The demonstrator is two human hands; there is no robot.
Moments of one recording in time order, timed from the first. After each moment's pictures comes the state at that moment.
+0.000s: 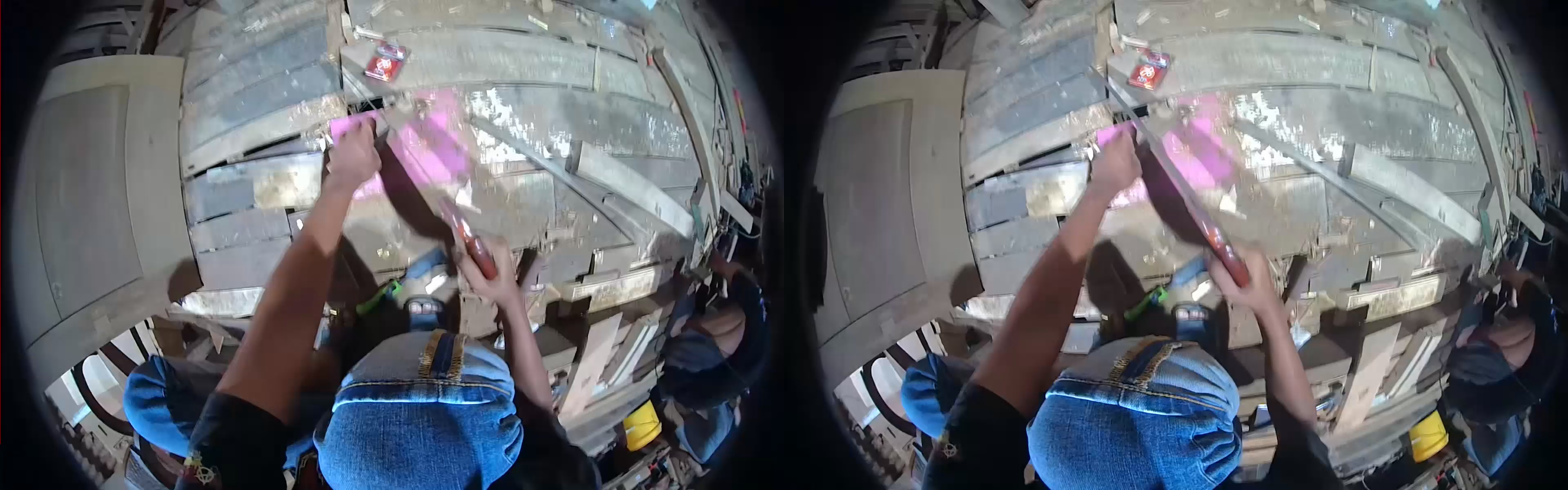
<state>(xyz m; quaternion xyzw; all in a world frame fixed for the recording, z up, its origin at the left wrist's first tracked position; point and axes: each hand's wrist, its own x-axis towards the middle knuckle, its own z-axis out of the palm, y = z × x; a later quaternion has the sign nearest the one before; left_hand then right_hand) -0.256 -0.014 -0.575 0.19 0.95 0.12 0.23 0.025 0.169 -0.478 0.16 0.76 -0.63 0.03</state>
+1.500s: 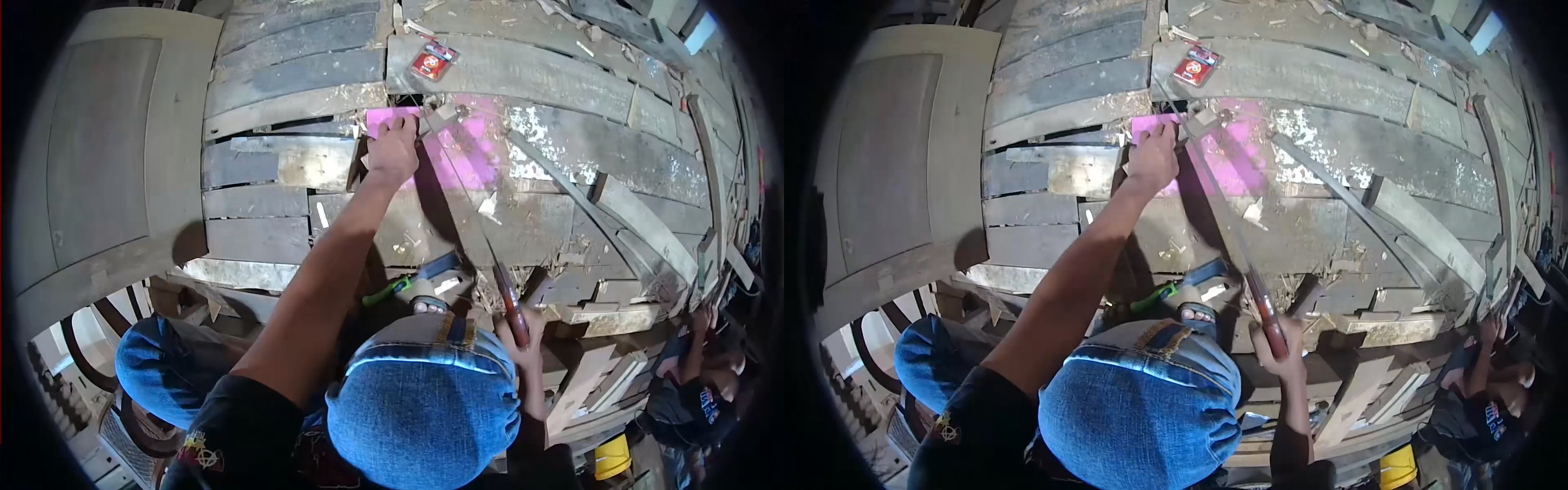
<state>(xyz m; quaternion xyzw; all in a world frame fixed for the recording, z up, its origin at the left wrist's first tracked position) -0.234 -0.008 -0.576 0.18 0.97 0.06 0.17 0.111 0.177 -0.444 0.21 0.79 -0.56 0.10</state>
